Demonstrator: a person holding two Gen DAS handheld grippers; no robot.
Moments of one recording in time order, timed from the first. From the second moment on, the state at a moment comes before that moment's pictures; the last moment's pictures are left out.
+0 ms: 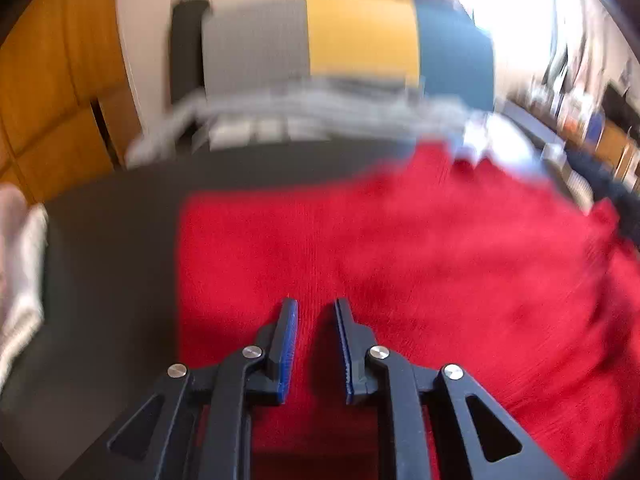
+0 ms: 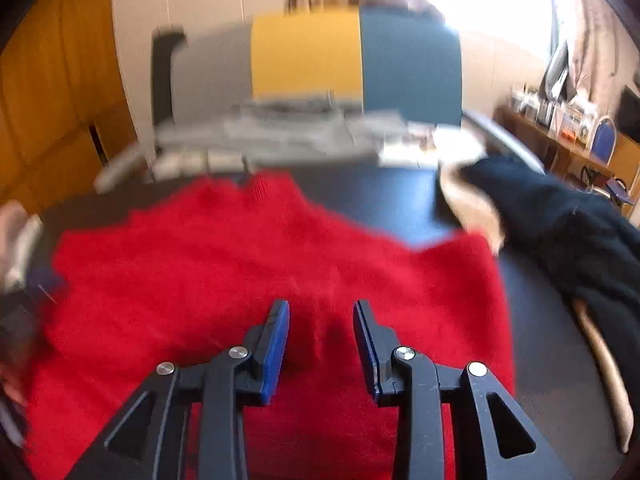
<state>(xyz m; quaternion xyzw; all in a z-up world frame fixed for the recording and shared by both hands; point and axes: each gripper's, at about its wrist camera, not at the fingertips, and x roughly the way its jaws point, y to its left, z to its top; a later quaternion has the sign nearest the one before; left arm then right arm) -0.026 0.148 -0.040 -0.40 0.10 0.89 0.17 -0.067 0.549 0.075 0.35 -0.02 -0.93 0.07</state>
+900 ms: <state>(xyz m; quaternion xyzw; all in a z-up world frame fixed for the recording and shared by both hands) 0.006 0.114 -0.034 -0.39 0.05 0.90 0.20 -0.097 0.533 0.038 0.39 -0.01 -0.92 0.09</state>
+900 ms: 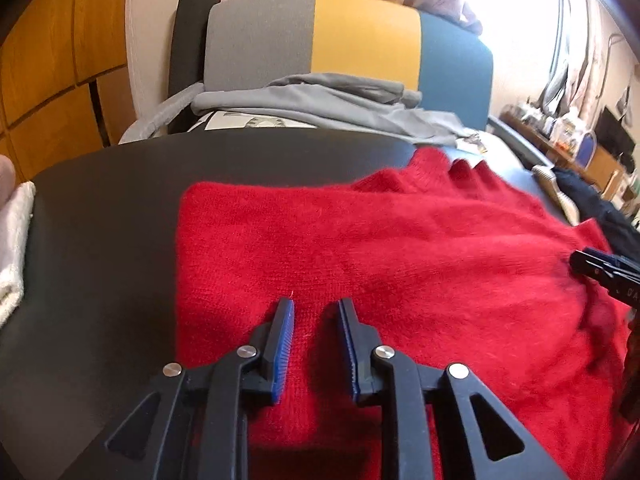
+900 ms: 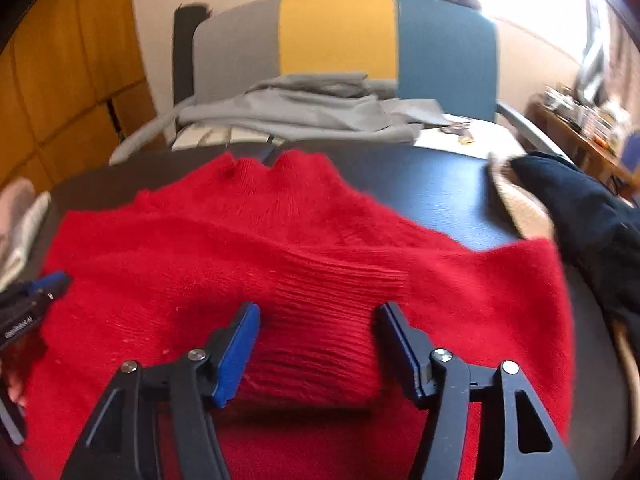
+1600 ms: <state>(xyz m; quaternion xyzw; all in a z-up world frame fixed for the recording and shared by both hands) 0.029 0.118 -0.045 -0.39 0.08 0.90 0.19 -0.059 0.546 0.016 0.41 0.03 -0.91 0.08</state>
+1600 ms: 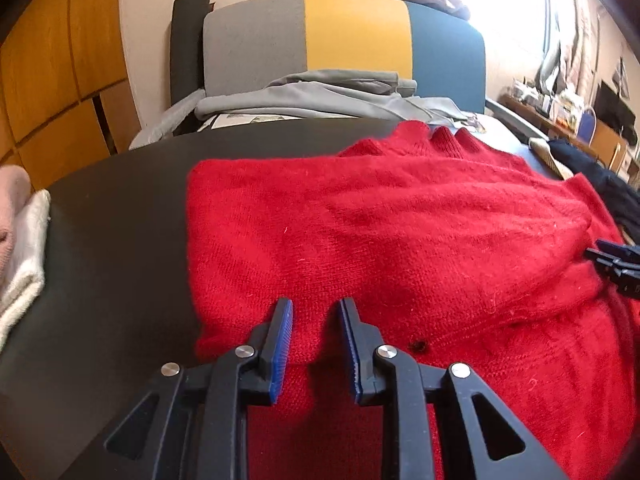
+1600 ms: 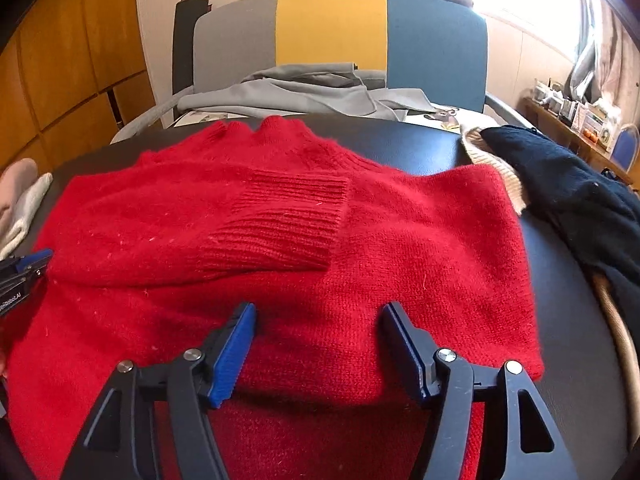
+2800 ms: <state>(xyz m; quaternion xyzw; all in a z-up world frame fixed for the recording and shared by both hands) 0.118 0.096 -0.044 -0.38 0.13 0.88 0.25 0.025 0.548 0.034 0.41 0.01 -0.90 0.14</state>
